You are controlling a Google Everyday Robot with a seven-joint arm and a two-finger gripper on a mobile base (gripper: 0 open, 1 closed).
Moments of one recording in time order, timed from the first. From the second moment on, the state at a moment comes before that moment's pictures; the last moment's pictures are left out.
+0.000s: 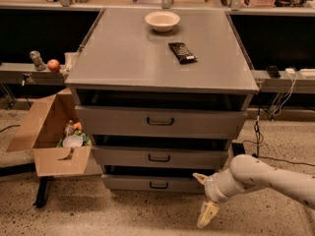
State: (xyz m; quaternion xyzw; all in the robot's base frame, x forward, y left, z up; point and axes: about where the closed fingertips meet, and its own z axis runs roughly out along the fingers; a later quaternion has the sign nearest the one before) arm 0.449 -0.164 0.425 -0.65 0.71 0.19 0.20
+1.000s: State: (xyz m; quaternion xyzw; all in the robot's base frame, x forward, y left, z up) arm 0.477 -0.181 0.316 -0.66 0.71 0.17 0.16
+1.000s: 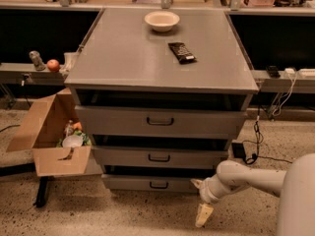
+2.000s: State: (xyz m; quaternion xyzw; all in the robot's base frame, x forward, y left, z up) arm 0.521 -0.208 0.222 -0.66 0.72 0.13 0.16
